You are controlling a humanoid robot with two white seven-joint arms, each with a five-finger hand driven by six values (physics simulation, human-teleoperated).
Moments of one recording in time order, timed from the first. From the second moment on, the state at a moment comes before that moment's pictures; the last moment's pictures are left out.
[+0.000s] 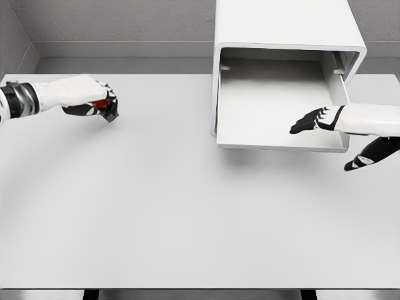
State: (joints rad) left arm -0.84 0.71 -0.71 -1.13 -0.45 -0.61 -0.48; right arm -0.89 -1.27 0.99 -1.69 -0.30 -0.61 0.58
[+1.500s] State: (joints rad) left arm -0.94 0.60 -0.67 -1.58 -0.27 -0.61 -0.48; right arm -0.86 -1.10 0.99 -1.67 -0.20 -0.59 0.61
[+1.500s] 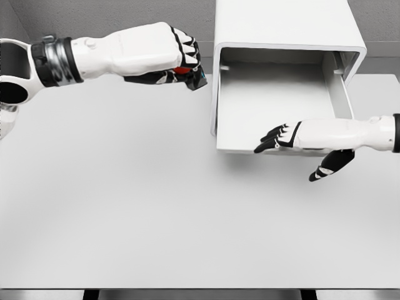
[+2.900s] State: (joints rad) left arm -0.95 0.26 -0.72 -1.48 -0.46 -0.61 -0.48; right arm -0.92 -1.35 0.93 -1.68 -0.23 -0.61 0.61
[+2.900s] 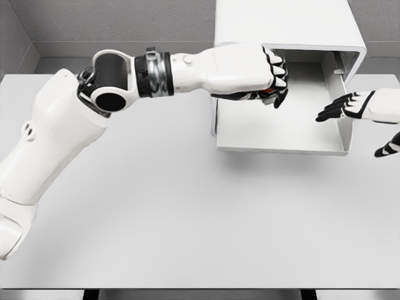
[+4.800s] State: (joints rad) left arm -0.94 0.26 -0.74 -1.46 -0.44 -0.61 -0.47; right arm -0.91 -1.37 0.88 -1.62 -0.21 -0.61 0.55
